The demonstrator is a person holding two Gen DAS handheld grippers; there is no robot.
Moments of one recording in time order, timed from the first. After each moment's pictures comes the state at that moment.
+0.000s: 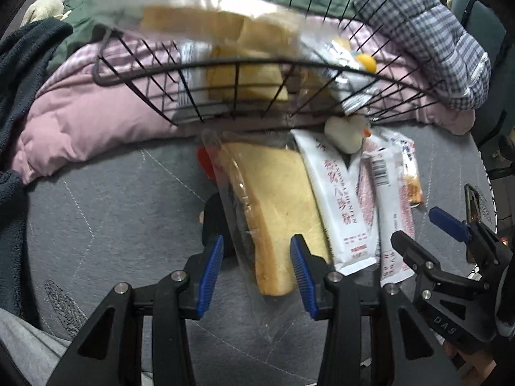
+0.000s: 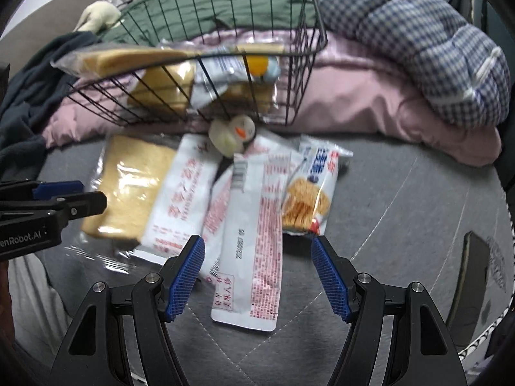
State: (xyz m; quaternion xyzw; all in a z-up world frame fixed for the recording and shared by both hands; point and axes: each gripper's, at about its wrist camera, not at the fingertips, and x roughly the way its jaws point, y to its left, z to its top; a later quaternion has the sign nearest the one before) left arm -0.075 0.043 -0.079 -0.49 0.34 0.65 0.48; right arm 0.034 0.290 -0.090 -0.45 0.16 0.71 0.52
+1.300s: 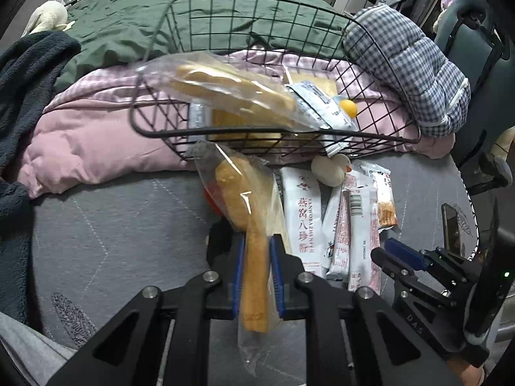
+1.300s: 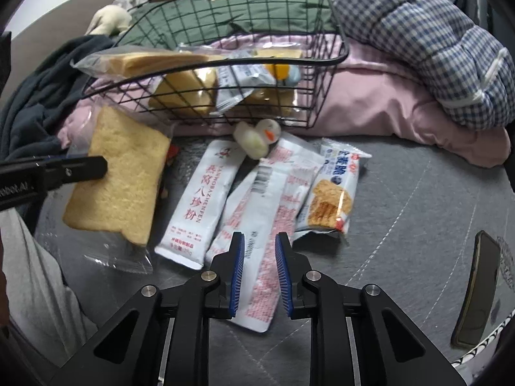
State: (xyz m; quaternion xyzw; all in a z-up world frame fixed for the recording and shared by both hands) left arm -0.085 0.030 -0.030 -0.46 0.30 0.65 0.52; right arm 0.027 0.273 -0.075 -0.45 0.17 0.72 0.50
